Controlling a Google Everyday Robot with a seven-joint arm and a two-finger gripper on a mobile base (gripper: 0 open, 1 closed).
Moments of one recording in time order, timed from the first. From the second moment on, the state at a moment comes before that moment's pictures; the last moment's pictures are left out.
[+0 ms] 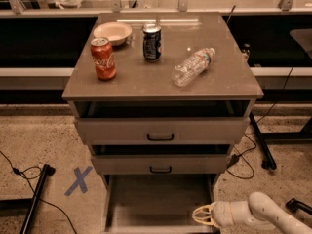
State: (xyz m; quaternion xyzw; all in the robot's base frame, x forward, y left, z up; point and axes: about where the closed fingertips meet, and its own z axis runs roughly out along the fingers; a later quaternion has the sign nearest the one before) arm 0.422 -0.176 0.286 -0.66 0.55 0.29 0.43
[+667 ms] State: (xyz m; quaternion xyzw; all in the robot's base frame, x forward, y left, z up) arm 0.401 -0.213 0.340 -0.63 0.56 0.27 0.46
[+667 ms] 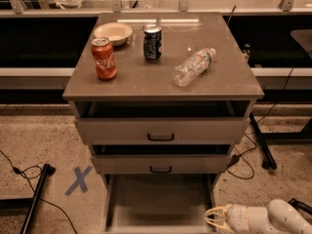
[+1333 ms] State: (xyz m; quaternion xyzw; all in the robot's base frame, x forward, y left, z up) arm 0.400 -0.211 0.340 -0.63 0.56 0.27 0.46
